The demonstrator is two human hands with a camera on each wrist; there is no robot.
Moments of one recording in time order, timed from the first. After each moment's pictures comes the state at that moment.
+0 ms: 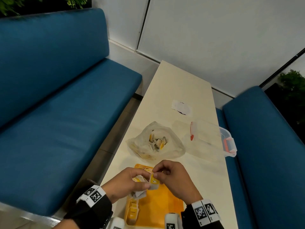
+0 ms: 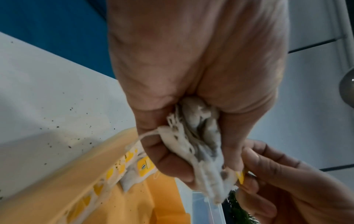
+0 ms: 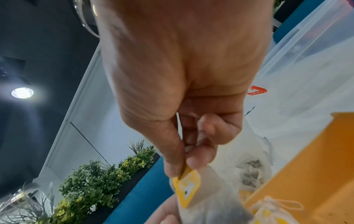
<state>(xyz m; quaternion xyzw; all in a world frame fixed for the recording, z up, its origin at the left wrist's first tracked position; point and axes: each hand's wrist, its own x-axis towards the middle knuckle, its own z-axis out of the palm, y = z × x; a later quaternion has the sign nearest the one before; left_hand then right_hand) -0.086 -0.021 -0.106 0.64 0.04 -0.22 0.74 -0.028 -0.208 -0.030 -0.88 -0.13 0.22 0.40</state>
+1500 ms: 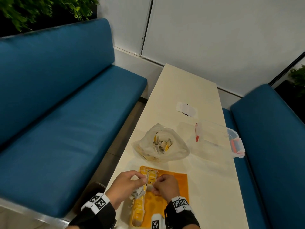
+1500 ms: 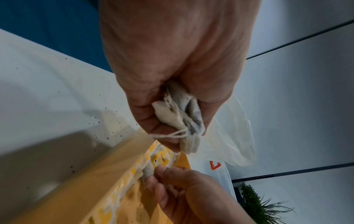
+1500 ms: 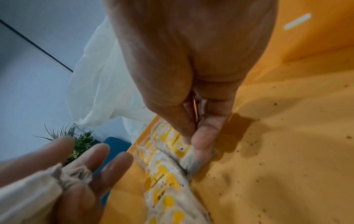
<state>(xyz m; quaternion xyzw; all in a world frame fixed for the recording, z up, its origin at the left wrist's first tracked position) -0.096 -0.025 -0.121 0.67 0.23 -0.15 0.69 -0.022 -0.200 -0.148 -0.85 0.13 0.25 0.43</state>
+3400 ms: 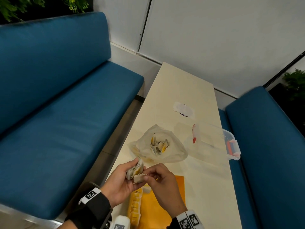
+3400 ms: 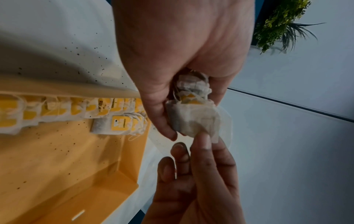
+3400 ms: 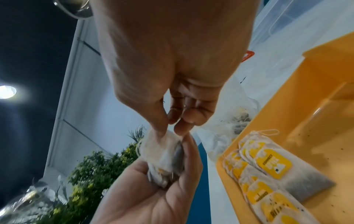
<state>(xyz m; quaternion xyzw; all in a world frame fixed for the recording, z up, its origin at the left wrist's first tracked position) -0.074 -0.017 -0.104 0.22 0.26 -0.18 0.92 -0.050 -0.178 -0.063 -0.84 -0.13 0.13 0.51</state>
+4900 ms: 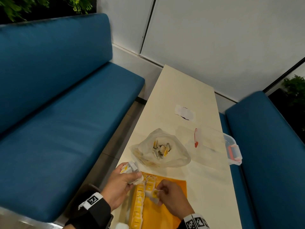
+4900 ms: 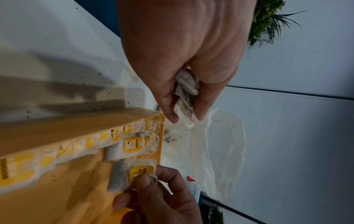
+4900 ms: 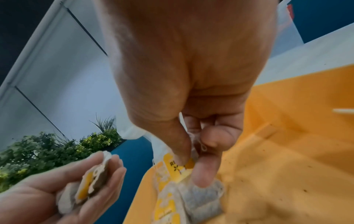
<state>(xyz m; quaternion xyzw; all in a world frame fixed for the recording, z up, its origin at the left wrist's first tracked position) -0.076 -0.009 -0.123 0.36 0.27 -0.07 0.89 -0.031 -0.218 -0.097 -0.90 -0.06 0.30 0.31</state>
